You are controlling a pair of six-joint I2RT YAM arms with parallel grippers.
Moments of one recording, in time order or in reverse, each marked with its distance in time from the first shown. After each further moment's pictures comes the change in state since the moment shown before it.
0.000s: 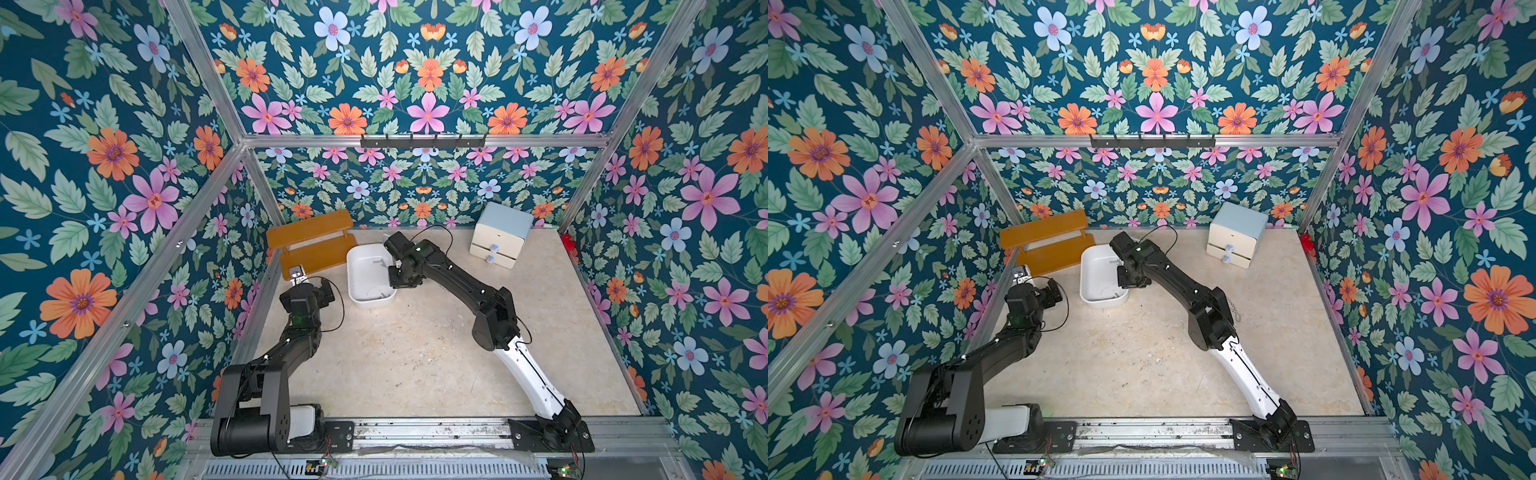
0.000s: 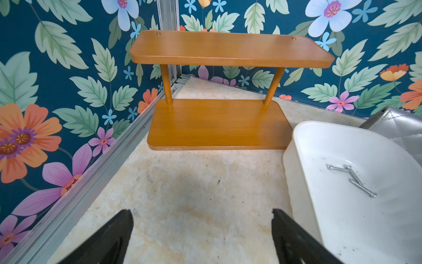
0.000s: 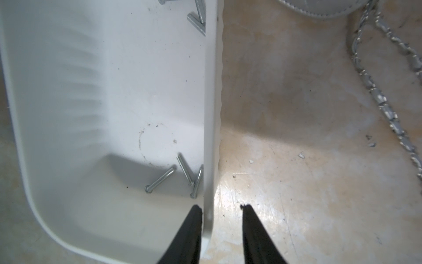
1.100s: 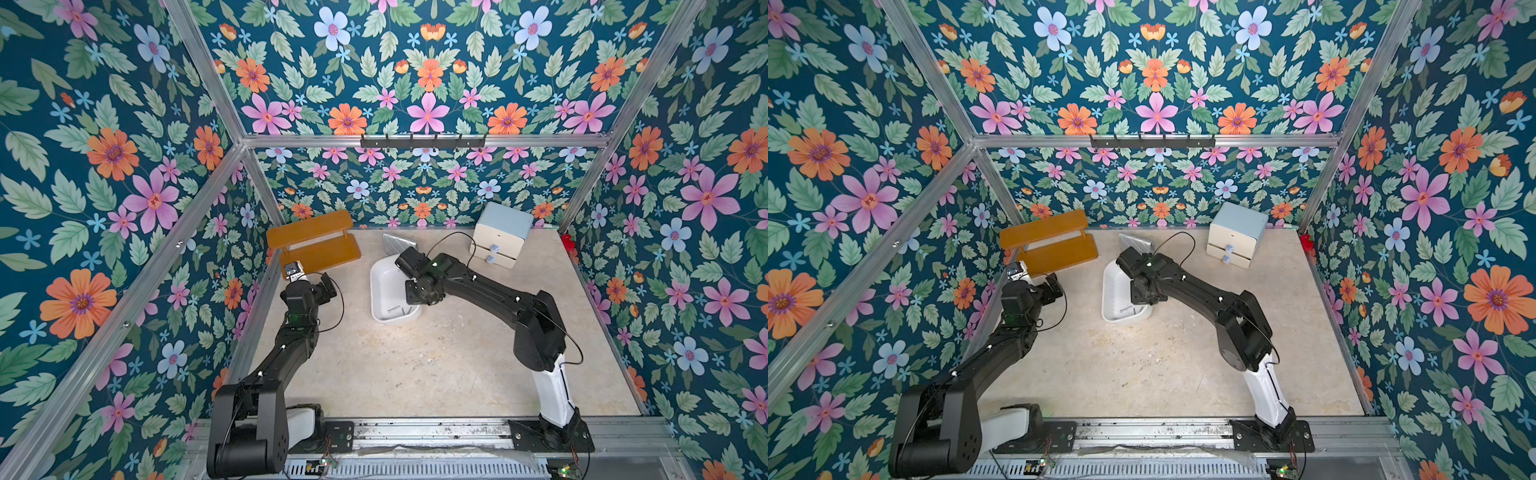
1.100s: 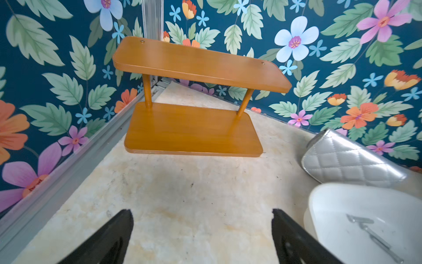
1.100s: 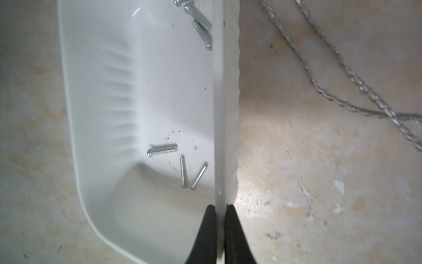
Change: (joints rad) left arm 0.000 -0.130 0.051 -0.179 0.131 -0.159; right arm 0.069 -0.550 -0.778 0.150 0.174 0.137
